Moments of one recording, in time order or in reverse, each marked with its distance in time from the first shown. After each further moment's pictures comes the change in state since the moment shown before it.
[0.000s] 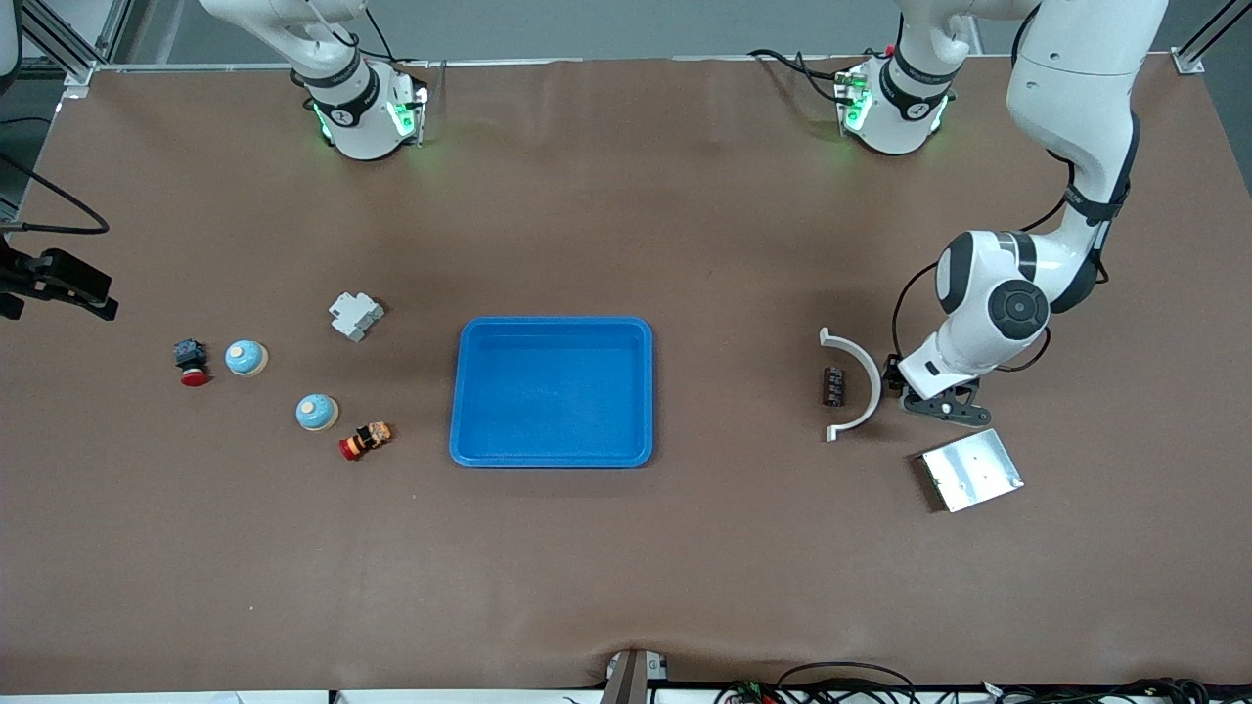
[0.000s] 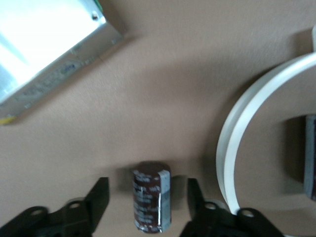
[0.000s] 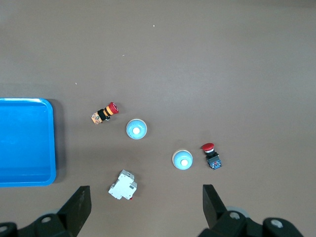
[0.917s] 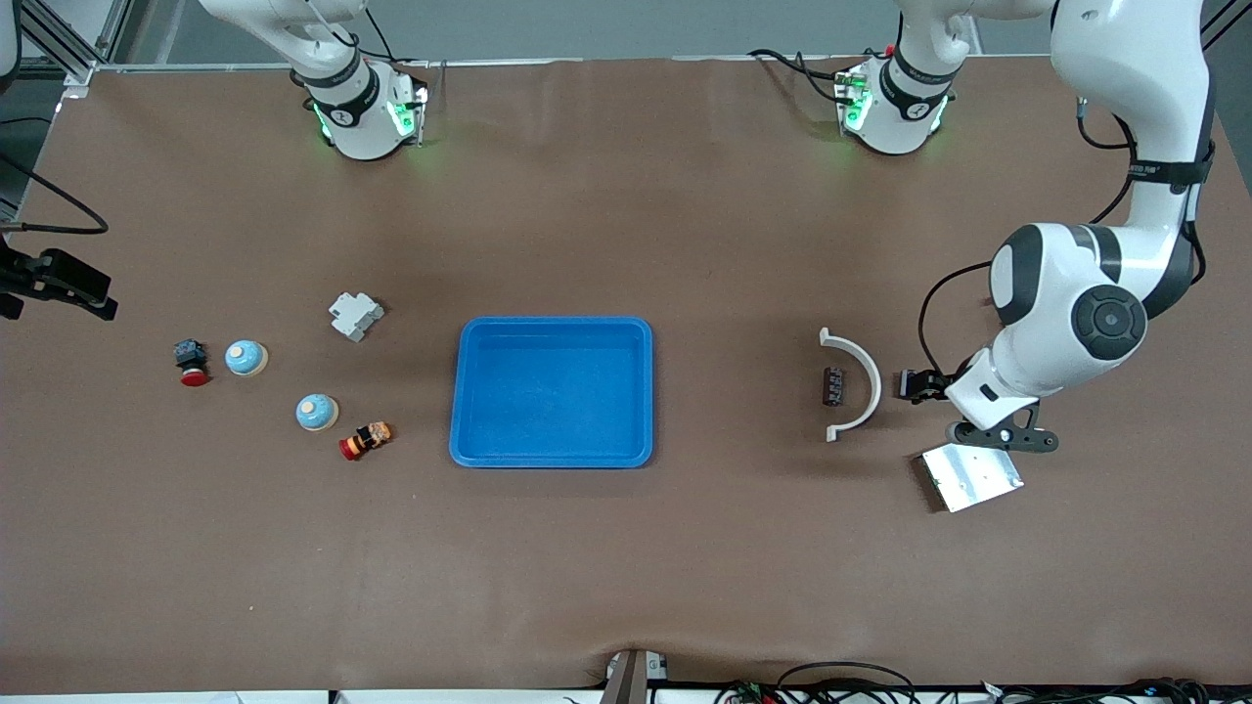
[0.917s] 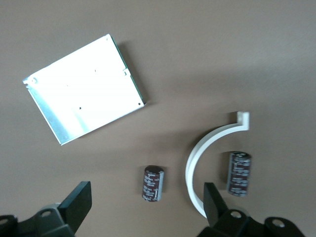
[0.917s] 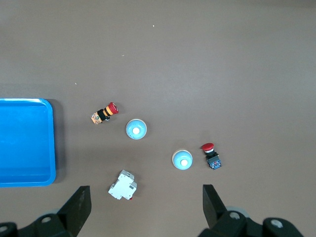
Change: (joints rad) left arm 0.012 -0.091 -0.015 0.301 -0.038 -0.417 -0.106; right arm -0.001 0.000 0.000 0.000 0.000 0.000 0.000
